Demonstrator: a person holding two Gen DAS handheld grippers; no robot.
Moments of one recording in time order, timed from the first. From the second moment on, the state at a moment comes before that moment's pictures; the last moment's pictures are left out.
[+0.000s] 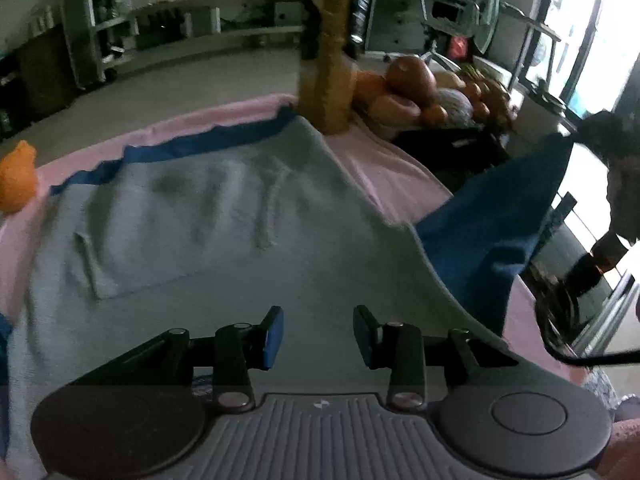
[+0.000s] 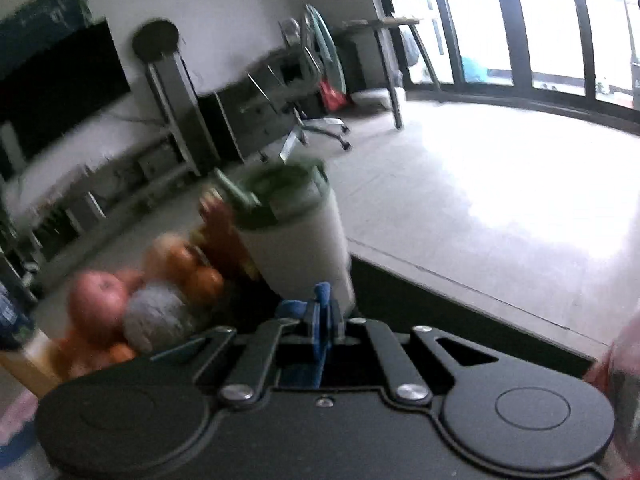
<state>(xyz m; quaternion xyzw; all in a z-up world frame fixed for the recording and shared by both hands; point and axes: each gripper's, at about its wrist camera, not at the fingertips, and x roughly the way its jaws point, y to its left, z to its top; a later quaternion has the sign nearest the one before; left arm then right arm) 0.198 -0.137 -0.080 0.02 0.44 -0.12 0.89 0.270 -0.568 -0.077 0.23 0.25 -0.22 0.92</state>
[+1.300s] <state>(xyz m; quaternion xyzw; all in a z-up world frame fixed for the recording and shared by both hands) 0.126 -0.037 -0.101 -0.03 0.50 -0.01 0.86 0.276 -0.471 -0.044 0.23 0.34 -0.07 0.91</state>
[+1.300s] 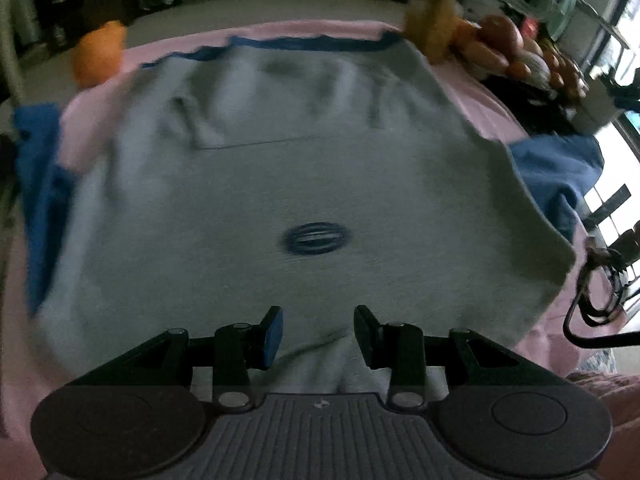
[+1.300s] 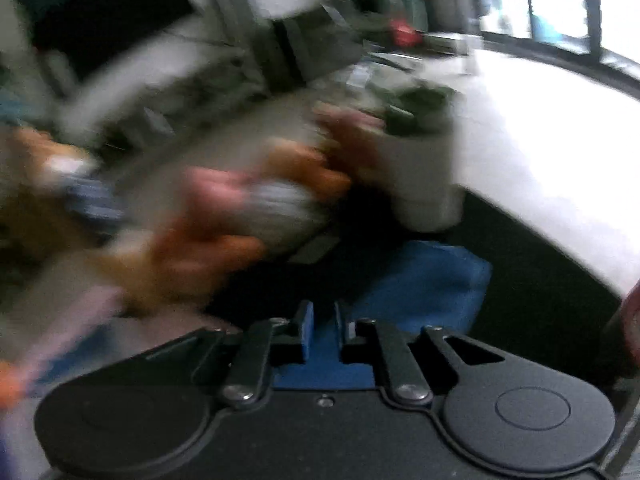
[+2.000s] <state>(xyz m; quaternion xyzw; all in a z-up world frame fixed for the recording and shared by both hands) 0.098 0.121 -0.102 -0.11 0.47 0.16 0.86 0.202 -0.295 -0.122 0.14 0.50 0.00 0.86</state>
